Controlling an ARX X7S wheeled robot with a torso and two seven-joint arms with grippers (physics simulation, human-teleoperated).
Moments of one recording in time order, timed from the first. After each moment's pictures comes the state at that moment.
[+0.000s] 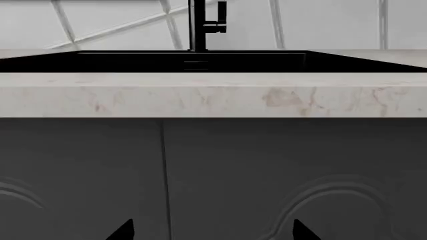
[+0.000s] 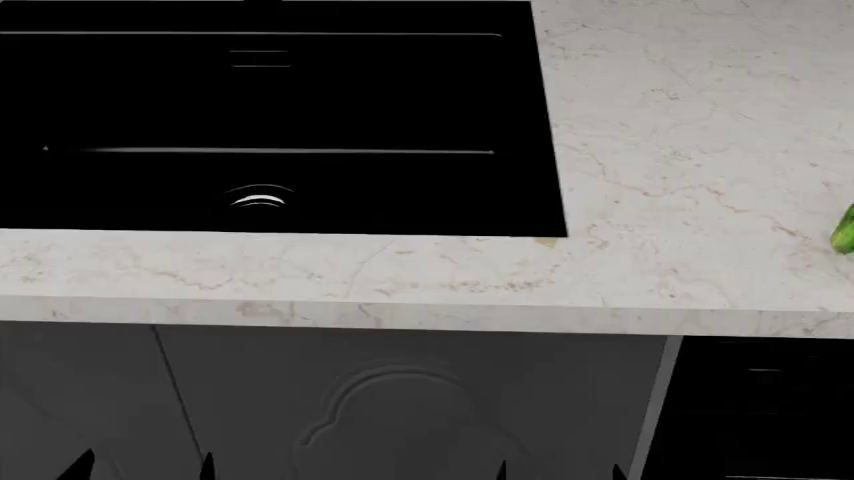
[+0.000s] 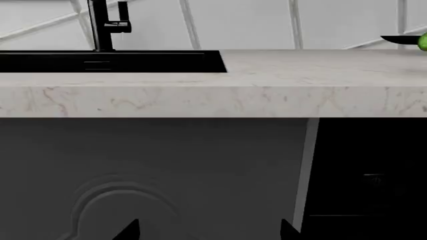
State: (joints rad) left arm 0.00 0.00 0.00 0.00 0.00 0.00 0.00; right arm 0.00 0.00 0.00 0.00 0.00 0.00 0.00
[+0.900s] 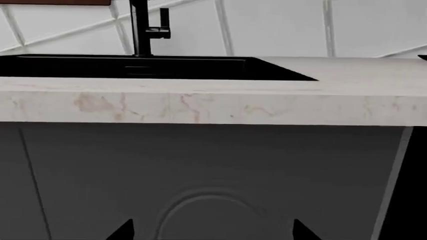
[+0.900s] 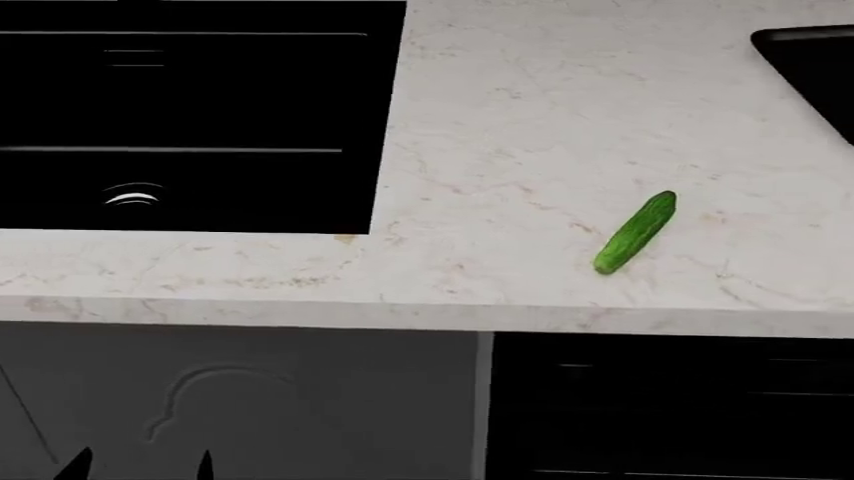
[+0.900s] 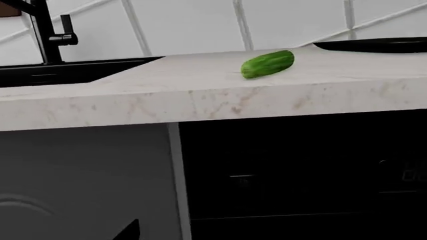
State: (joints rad) left arm 0.00 -0.08 0.09 0.00 -0.09 0.03 -0.08; right arm 0.00 0.07 -0.08 0.02 0.13 -0.04 0.07
